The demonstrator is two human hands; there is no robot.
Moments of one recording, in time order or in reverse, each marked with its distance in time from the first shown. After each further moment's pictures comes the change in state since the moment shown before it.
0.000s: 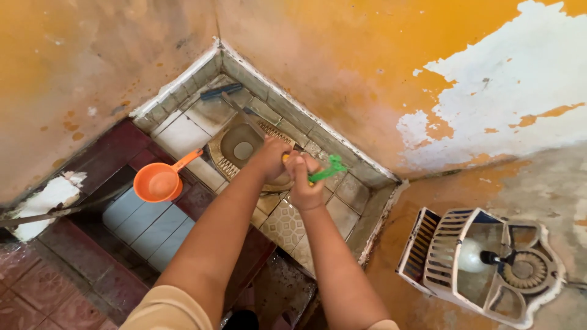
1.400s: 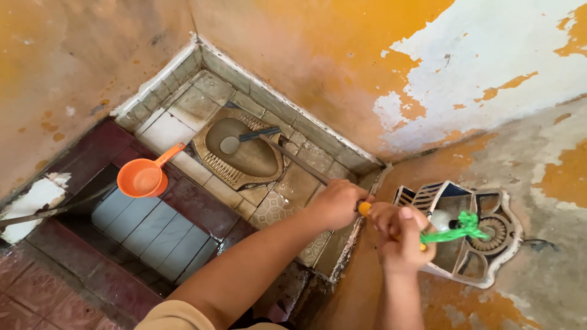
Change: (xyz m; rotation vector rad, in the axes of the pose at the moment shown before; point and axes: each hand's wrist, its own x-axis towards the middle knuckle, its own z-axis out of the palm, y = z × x) left_hand -0.013 0.243 0.053 -0.340 -0.142 0.110; right_hand -0.083 -0.204 -0.115 0.025 0.236 -0.077
